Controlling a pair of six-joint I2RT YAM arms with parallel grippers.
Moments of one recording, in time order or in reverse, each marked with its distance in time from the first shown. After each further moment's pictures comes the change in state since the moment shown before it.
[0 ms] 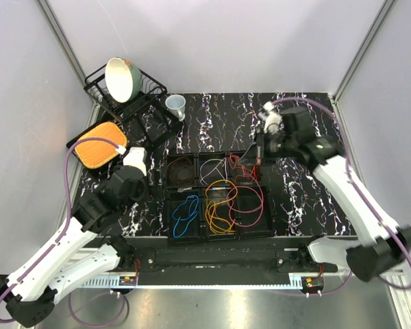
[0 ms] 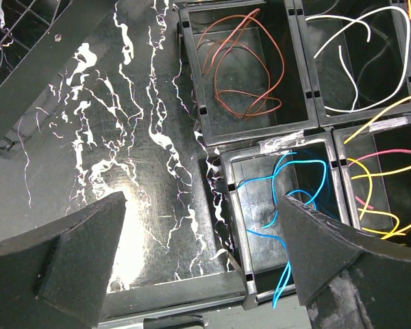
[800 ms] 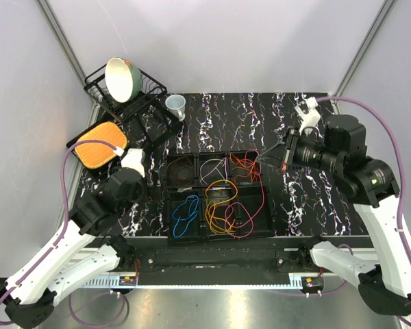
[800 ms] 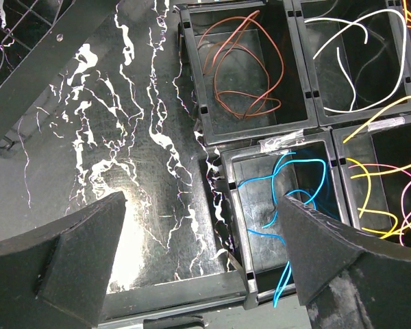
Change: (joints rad) left arm 0.000 -0.026 -0.014 0.000 0.000 0.000; right arm 0.000 -0.277 0.241 -0.141 0.085 0.103
